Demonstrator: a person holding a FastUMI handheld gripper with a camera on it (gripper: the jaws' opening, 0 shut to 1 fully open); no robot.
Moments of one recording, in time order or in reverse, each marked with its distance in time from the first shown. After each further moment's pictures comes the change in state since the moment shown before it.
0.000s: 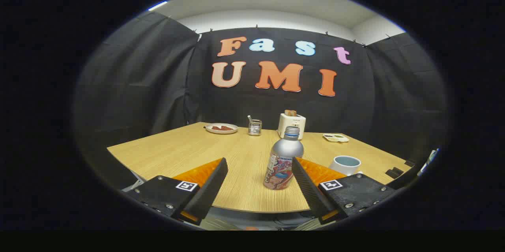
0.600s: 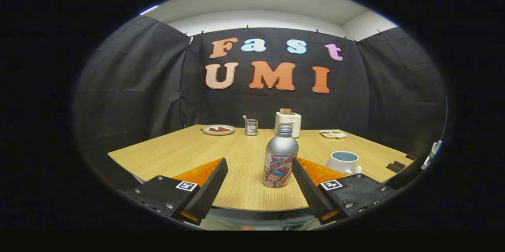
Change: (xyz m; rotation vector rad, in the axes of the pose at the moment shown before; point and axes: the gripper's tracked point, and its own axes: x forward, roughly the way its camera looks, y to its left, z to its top) arm -0.002 -0.006 -0.009 0.050 0.006 -0.020
